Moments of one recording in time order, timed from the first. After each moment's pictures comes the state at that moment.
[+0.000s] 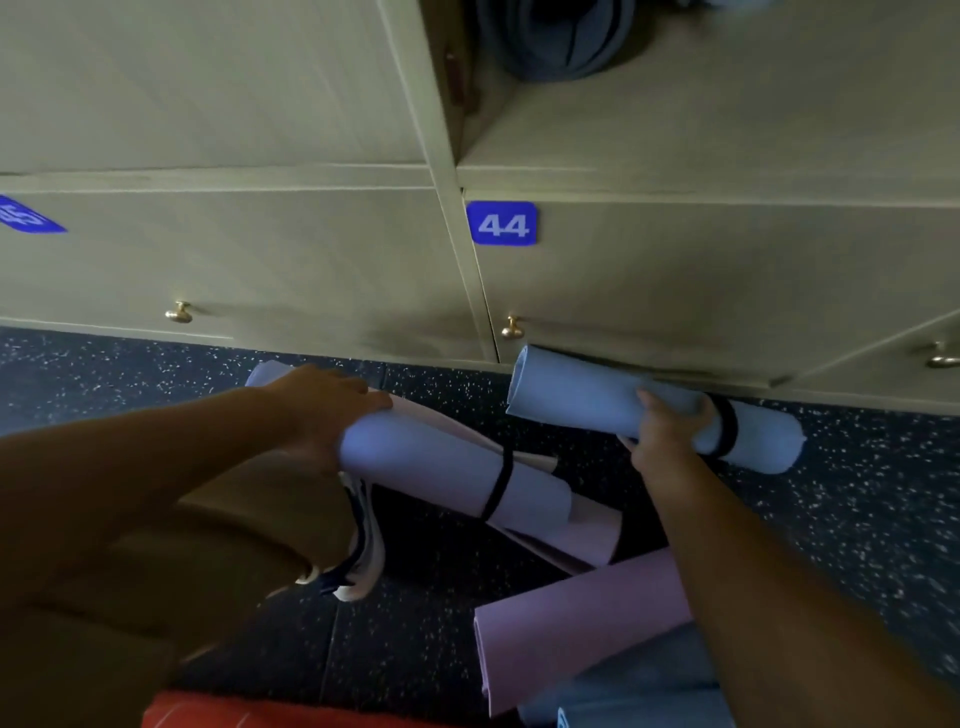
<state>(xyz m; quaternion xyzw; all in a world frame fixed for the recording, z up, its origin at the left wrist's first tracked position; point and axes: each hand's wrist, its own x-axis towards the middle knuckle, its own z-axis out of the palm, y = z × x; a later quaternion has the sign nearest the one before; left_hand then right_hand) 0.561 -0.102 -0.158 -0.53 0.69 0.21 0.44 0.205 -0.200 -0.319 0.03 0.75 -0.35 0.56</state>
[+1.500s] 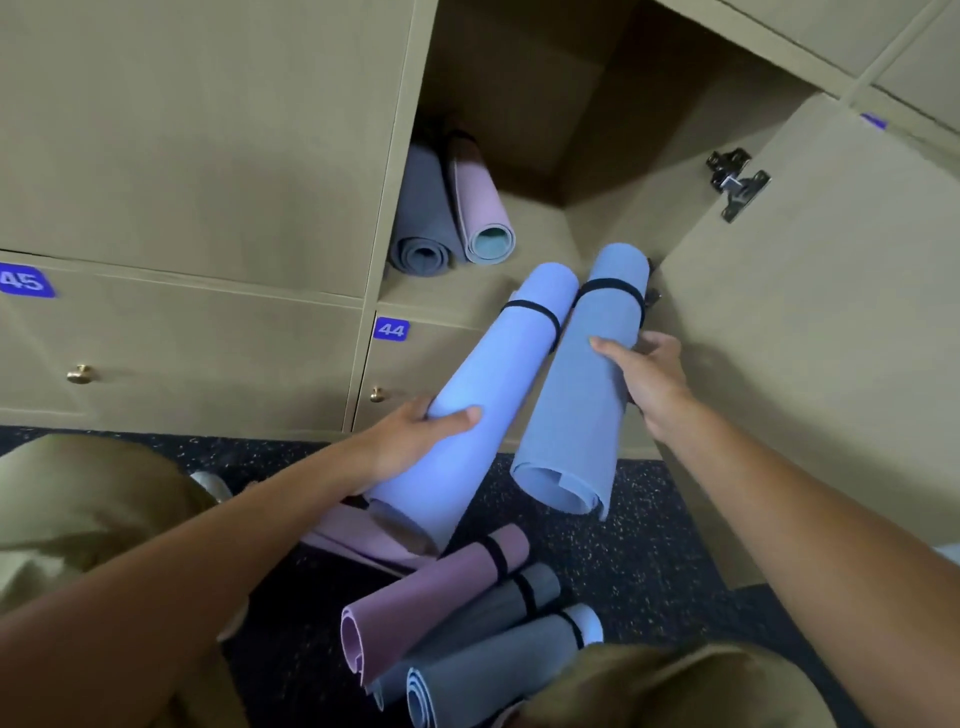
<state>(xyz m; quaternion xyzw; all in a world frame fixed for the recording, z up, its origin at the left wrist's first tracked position) 0.394 0.000 0.042 -0.51 0.49 0.64 -0.31 0.116 -0.100 0.117 -0.45 0.73 -0.37 0.35</state>
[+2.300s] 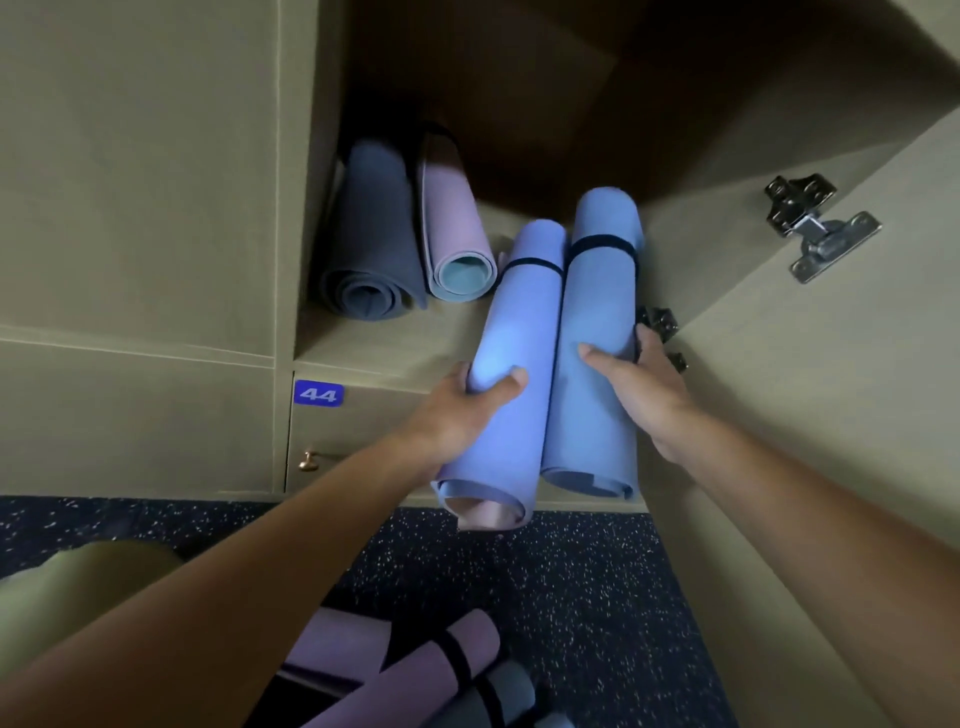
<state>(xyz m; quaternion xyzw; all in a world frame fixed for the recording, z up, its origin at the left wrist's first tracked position) 0.303 -0.188 0.030 -0.52 0.41 0.64 -0.39 0.100 -0.241 0.101 -0.54 0.75 -0.25 0.30</state>
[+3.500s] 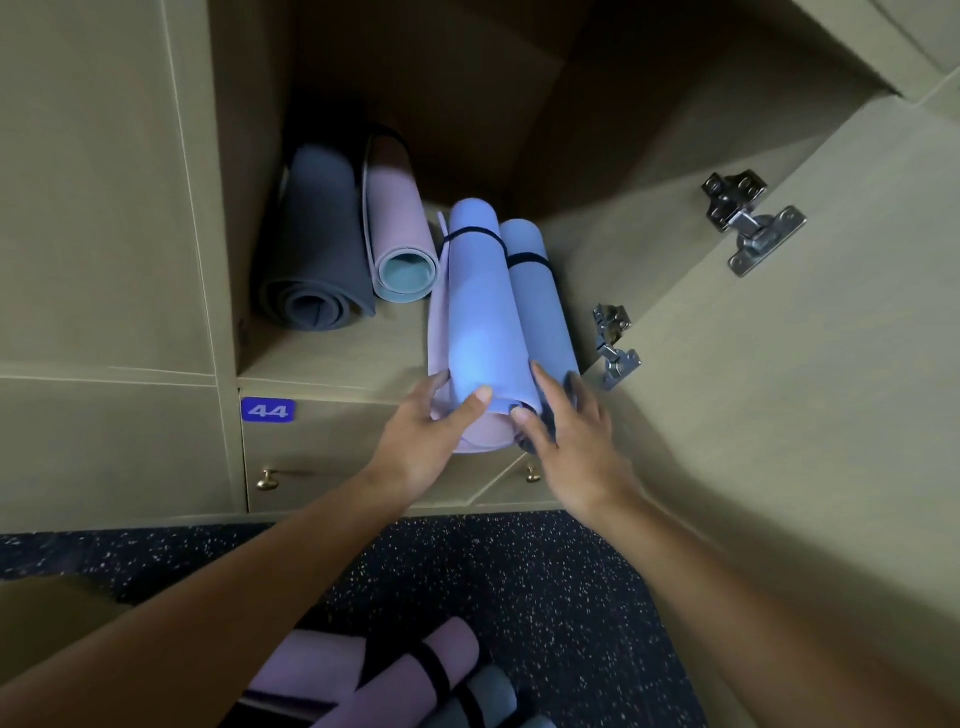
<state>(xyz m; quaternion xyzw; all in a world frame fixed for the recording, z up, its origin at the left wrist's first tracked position) 0.284 -0.177 0.020 -0.50 0.41 0.61 -0.46 0.106 -0.178 0.075 -0.69 0.70 -0.11 0.17</state>
